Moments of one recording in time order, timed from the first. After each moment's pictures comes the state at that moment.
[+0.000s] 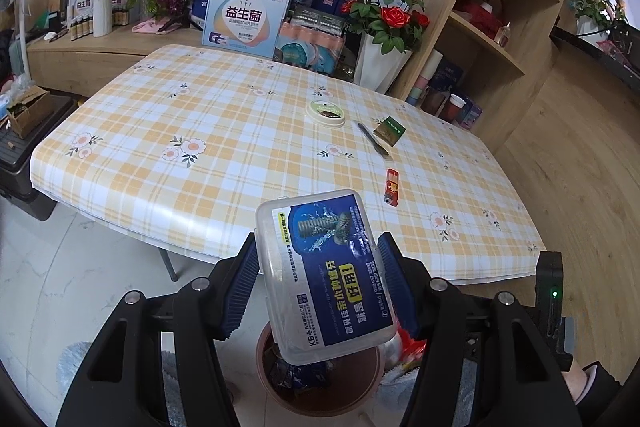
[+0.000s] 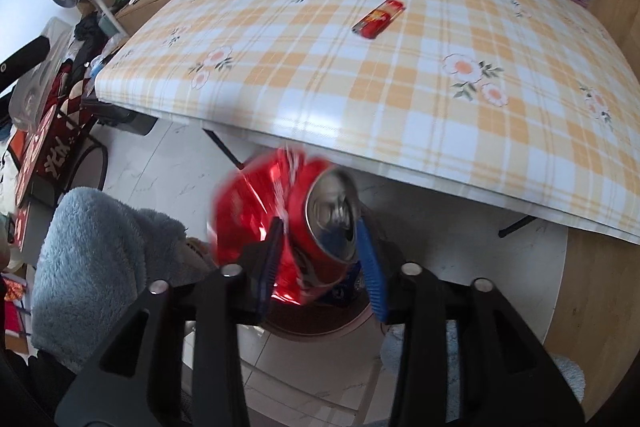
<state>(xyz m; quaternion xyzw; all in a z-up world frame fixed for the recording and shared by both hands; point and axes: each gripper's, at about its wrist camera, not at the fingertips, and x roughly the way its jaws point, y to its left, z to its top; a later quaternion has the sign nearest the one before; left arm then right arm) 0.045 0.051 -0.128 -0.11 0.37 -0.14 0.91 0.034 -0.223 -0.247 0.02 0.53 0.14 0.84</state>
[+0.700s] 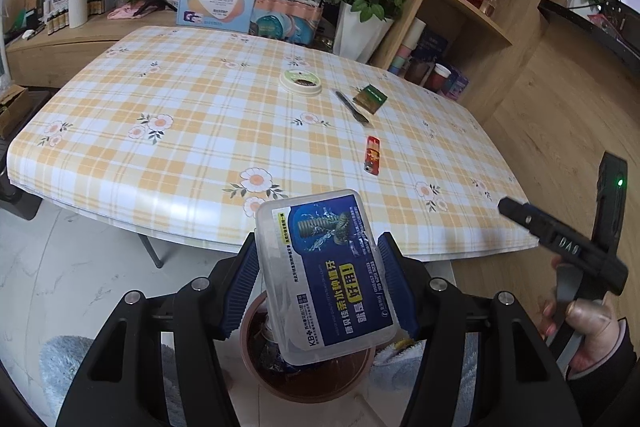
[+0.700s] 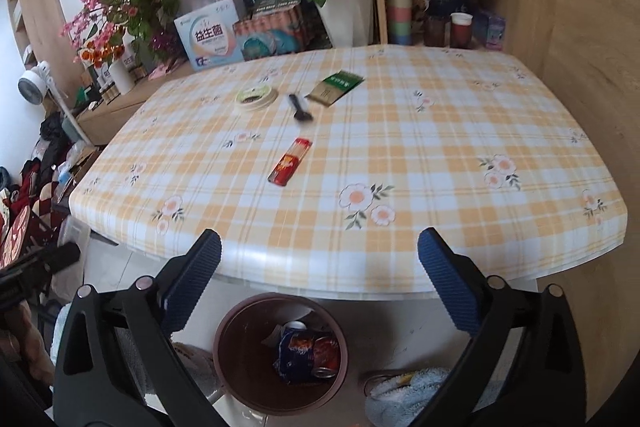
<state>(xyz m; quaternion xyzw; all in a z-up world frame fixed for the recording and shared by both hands) 0.049 0.018 -0.151 -0.09 0.41 -0.18 0.89 0.048 -0.290 -0.160 0.08 0.39 0.02 0.92</state>
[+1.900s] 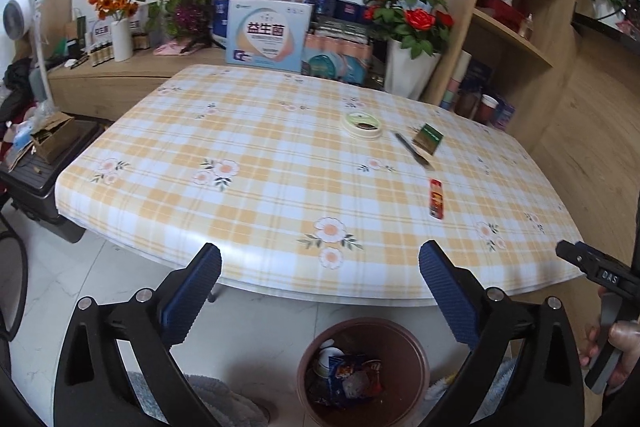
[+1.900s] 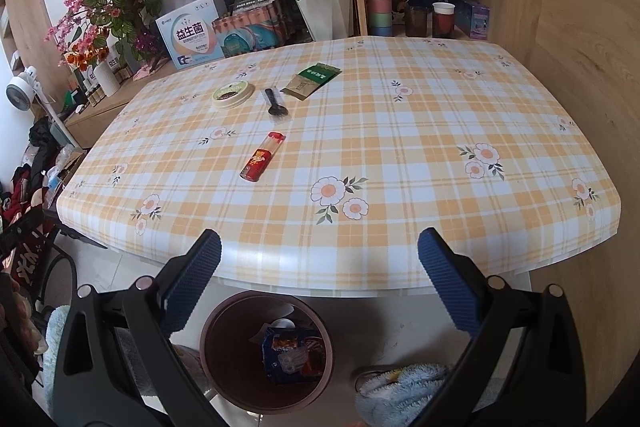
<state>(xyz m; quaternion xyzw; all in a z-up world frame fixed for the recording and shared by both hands) 0.070 0.057 -0.139 -0.06 0.35 -0.08 0.93 0.050 -0.307 -0.173 0.09 0.40 0.00 0.91</state>
